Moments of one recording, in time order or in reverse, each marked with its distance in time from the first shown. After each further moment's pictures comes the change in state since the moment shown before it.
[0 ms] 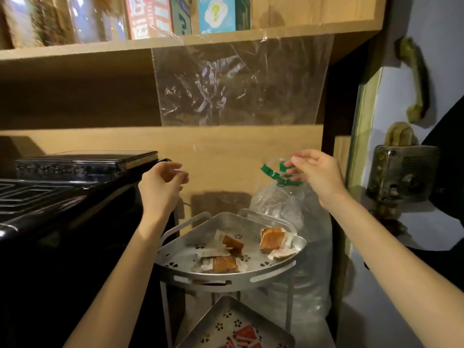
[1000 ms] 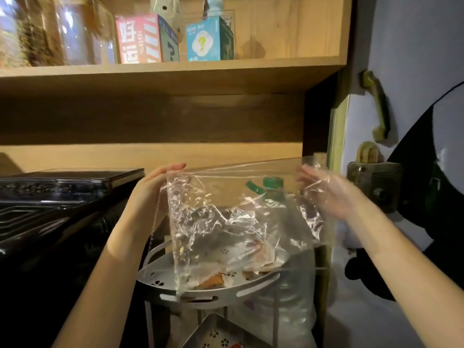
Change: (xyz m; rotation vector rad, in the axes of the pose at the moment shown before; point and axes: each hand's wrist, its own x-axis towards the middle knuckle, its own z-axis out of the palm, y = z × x) left_hand -0.005 0.053 -0.019 -0.546 -0.501 -0.281; right_hand -0.012 -0.036 -0.055 0.379 -0.226 0.308
